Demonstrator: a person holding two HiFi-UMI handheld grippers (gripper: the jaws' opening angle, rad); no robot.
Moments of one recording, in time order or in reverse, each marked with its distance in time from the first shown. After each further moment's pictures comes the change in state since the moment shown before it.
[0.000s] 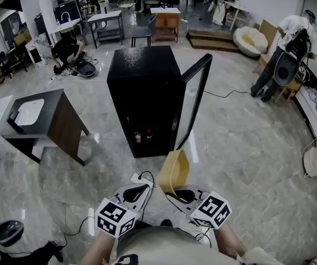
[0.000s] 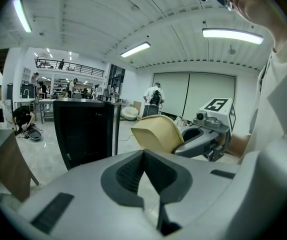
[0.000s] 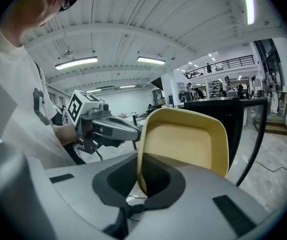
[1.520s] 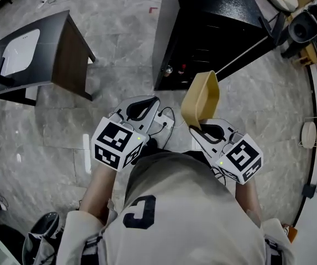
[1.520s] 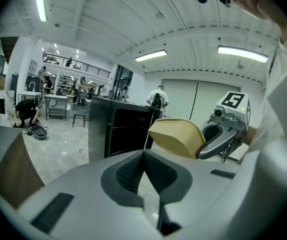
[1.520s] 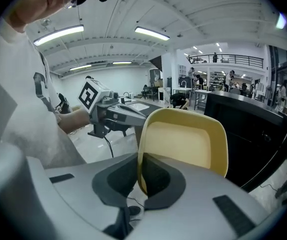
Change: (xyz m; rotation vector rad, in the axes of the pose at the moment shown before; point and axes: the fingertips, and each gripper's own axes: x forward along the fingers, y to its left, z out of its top) left arm -0.051 0.347 0.016 -0.062 -0.048 -0.018; right arm 0.279 -0.050 0.106 -0.069 0.264 -0.097
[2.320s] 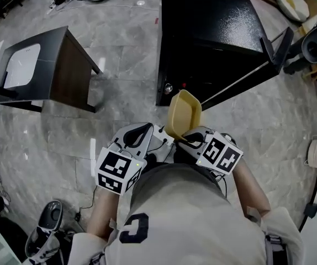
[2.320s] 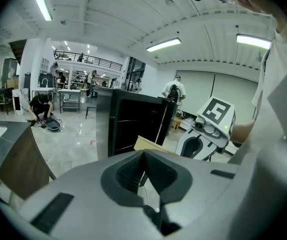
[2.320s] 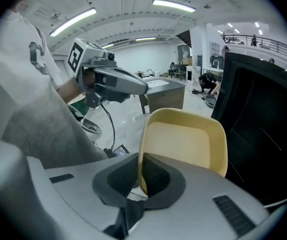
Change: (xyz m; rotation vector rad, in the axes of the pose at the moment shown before) left arm 0.070 0.006 0.001 -0.070 0.089 0.160; right arm 0.048 -0.087 -0.066 -0.174 0.253 0.301
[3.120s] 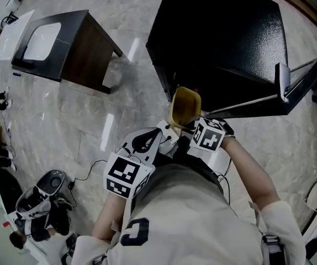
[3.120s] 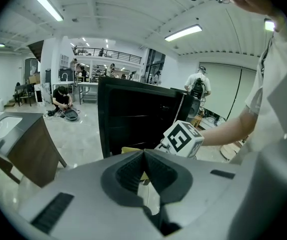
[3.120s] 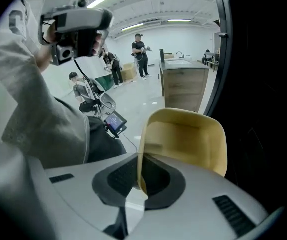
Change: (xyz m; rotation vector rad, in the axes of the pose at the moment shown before) left arm 0.096 -0.038 0.027 -0.129 0.085 0.229; right arm 0.047 -0.128 -0.096 -0.294 0.187 0.252
